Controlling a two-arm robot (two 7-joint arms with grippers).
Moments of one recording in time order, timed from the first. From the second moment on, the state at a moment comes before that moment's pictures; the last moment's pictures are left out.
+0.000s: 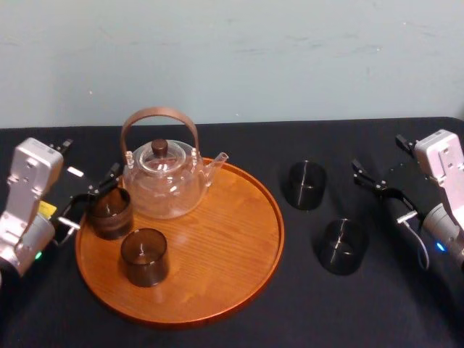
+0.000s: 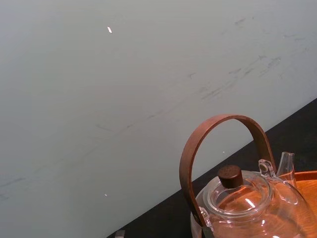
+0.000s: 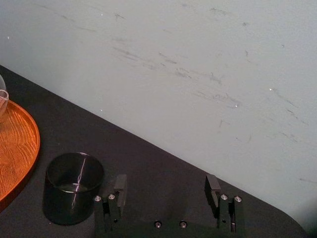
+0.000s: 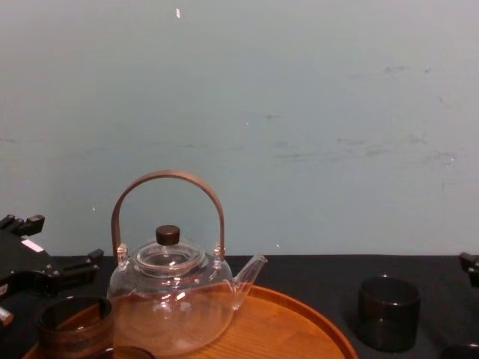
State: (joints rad) left arm -0.20 0.60 0.45 -1.41 -0.25 -0.12 0.03; right arm 0.20 0.60 -0.45 -1.41 0.25 -0.12 -0.03
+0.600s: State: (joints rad) left arm -0.20 0.60 0.45 -1.41 -0.25 -0.12 0.03; right arm 0.20 0.60 -0.45 -1.41 0.25 -0.12 -0.03
